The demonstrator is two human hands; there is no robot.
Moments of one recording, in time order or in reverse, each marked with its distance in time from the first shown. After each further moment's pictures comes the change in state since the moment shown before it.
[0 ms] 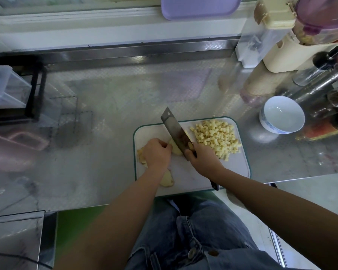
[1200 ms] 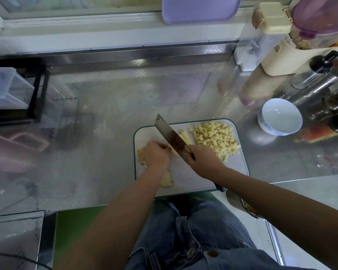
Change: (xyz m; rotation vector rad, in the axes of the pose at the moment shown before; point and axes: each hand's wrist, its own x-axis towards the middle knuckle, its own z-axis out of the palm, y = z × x) left_hand -0.001 0.001 -0.002 0.011 -0.030 -0.062; right_hand -0.006 -0.009 -0.011 -0.095 -0.053 -0.071
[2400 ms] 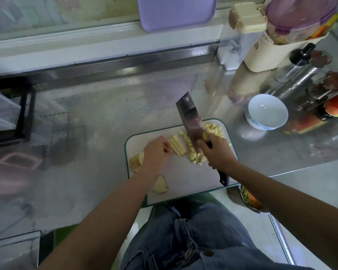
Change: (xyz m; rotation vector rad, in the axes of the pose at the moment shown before) left_hand 0.012 0.016 0.002 0.173 -0.194 0.388; right_hand -0.007 0.045 -0.029 0.386 0.258 0.247
